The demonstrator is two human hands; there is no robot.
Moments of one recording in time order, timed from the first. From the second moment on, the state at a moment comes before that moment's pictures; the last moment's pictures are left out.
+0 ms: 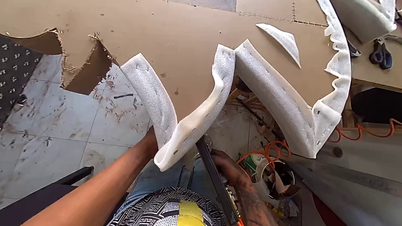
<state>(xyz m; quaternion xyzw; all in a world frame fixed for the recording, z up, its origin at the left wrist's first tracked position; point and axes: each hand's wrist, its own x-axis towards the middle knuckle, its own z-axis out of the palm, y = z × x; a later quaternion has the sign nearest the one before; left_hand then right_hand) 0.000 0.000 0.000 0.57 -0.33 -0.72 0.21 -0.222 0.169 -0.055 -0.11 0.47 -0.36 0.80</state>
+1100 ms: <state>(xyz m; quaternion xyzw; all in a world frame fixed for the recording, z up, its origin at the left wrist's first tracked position) 0.047 -0.018 -0.011 0.34 -0.39 -0.86 0.00 -0.117 0.230 -0.075 -0.02 0.41 -0.49 0.77</state>
